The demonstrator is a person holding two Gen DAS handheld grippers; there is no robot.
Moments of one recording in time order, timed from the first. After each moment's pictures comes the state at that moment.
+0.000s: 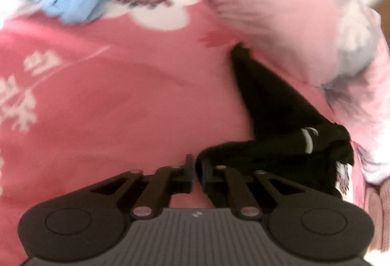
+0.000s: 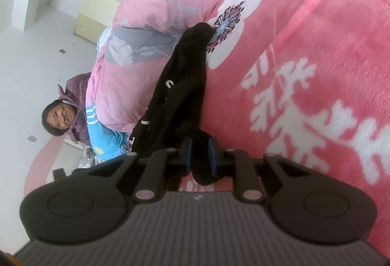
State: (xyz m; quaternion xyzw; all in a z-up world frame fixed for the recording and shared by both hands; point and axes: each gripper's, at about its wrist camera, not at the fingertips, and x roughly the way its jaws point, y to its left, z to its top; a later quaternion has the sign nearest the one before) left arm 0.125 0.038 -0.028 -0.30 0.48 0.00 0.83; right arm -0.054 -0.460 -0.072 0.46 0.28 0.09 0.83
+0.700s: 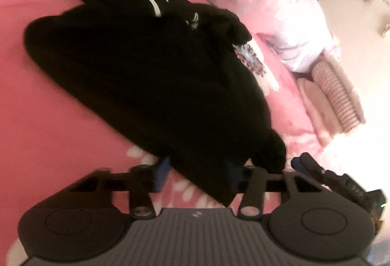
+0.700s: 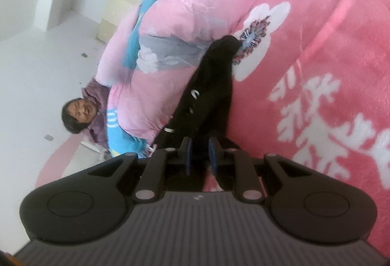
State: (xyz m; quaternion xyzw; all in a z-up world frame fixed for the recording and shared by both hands) left arm 0.040 -0.119 -0.044 -0.17 0.48 -0.24 0.82; right arm -0.061 -0.457 -0.062 0.46 0.24 0.13 0.85
